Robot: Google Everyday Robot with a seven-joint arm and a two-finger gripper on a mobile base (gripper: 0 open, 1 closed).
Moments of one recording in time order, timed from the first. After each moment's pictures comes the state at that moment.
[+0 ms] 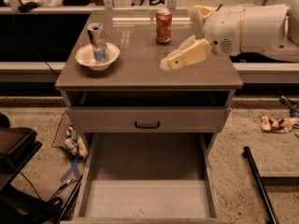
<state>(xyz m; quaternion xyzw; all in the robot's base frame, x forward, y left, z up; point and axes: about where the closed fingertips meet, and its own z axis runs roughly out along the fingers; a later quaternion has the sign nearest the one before) 0.576 -0.067 0.997 -0.50 0.63 0.23 0.55</state>
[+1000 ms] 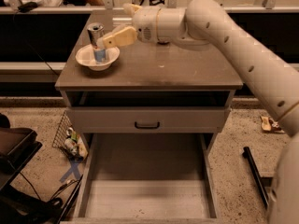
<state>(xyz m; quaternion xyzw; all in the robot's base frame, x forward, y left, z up) 0.698 0.097 0.974 -0.47 0.57 0.36 0.57</state>
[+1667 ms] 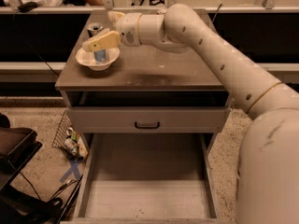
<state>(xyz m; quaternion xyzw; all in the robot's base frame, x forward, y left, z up) 0.721 0.150 0.946 -0.47 0.57 0.39 0.55</state>
